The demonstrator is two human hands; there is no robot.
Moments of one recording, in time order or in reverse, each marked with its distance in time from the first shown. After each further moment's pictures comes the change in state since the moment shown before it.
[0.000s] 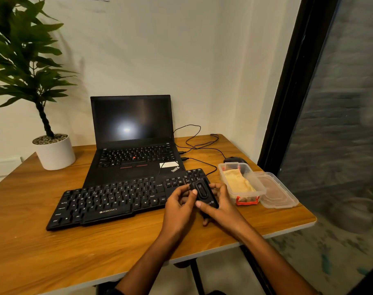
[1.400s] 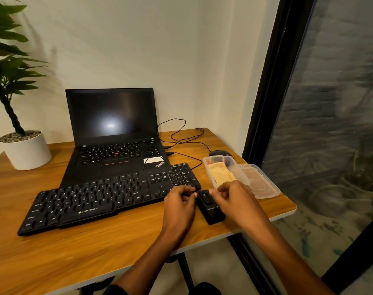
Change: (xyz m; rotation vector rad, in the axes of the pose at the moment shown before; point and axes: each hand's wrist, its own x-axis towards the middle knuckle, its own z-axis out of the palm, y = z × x) left_hand -0.008 -0.007 0.033 0.379 0.025 0.134; right_hand -0.037 -0.034 -0.043 -0.806 0.316 0.063
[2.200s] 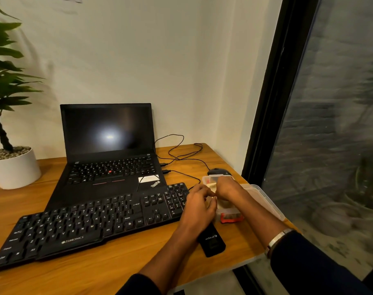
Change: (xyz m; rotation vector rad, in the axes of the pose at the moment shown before) left_hand 0.068 0.016 0.056 0.149 -0.200 0.305; right_hand 0.148 -0.001 0.010 -0.477 -0.328 0.149
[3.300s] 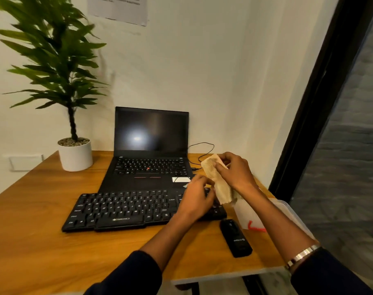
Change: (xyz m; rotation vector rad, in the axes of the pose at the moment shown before) left_hand -0.006 -0.006 -0.095 0.090 0.140 0.014; right_hand -0.046 -0.066 -0.040 0.631 0.535 -0.449
